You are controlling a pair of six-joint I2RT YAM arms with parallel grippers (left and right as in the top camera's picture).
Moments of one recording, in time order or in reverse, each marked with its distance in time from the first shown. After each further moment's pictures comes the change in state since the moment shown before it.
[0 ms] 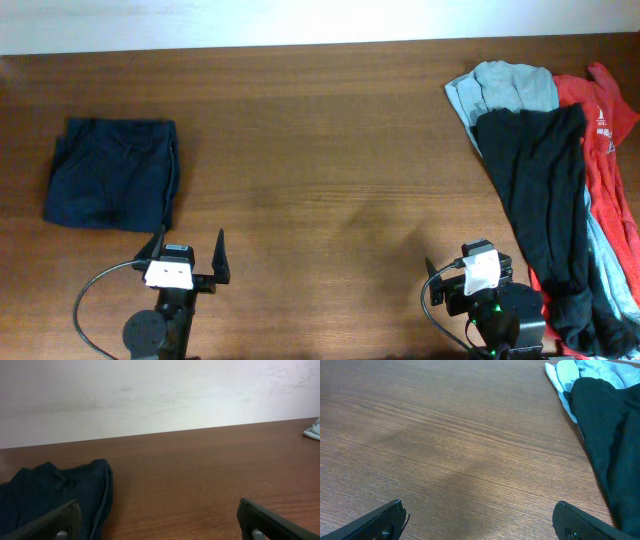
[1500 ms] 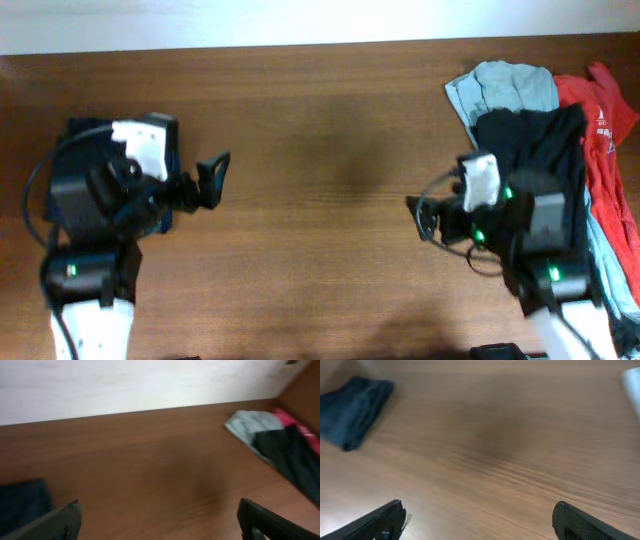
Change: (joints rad) left arm -0.002 1.032 1.046 -0.468 0.330 -0.004; right arm 0.000 0.924 0.656 0.046 -0.299 0.168
